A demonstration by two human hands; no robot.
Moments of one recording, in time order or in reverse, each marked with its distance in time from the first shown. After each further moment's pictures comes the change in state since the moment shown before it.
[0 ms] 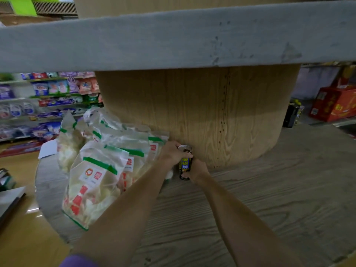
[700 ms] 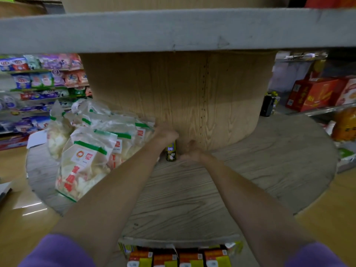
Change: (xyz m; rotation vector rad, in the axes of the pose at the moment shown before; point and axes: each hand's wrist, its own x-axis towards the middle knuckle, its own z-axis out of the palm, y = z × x) left_hand -0.046 0.050 0.005 0.251 0.036 0.075; right_hand -0.038 0.023 -0.052 0.031 -0.019 -0.074
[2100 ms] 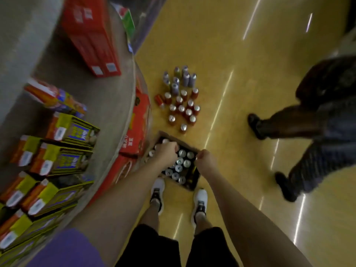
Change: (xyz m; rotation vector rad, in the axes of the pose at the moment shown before) left_hand -0.383 0.017 0.651 0.499 -1.250 0.449; right_hand -0.517 0.546 0.037 0.393 0.284 1.318
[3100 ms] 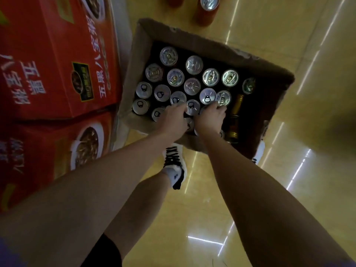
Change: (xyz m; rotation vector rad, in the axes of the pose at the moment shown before) left_hand 0.284 -0.260 0.308 0.133 -0.087 0.071; right_hand 0.328 0.183 0.396 -0.048 0.086 0.373
